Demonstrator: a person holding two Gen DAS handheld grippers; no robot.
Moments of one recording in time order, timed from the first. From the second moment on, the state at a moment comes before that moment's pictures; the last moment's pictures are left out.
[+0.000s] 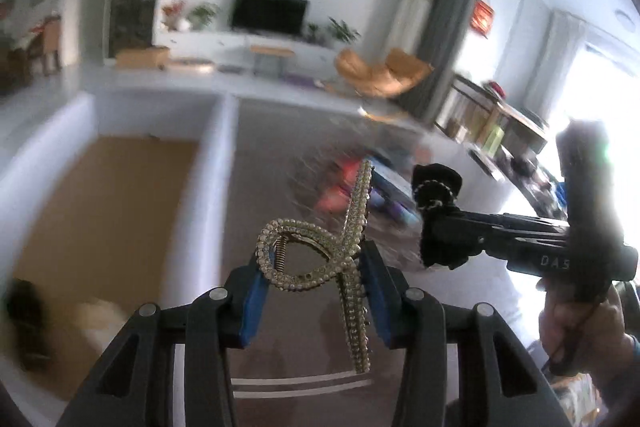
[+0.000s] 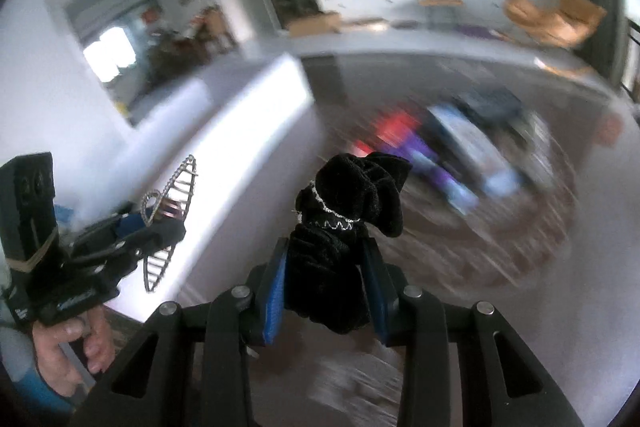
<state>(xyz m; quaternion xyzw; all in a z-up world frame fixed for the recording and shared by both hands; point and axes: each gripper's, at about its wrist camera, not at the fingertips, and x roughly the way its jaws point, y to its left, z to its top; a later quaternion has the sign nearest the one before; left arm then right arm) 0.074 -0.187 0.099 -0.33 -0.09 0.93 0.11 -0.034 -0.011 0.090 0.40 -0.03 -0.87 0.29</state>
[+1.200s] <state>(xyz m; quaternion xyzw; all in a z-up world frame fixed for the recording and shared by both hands) 0.111 -0.315 0.107 -0.32 -0.09 0.93 -0.11 -0.053 -0.029 0.013 0.38 0.13 -0.89 0.21</state>
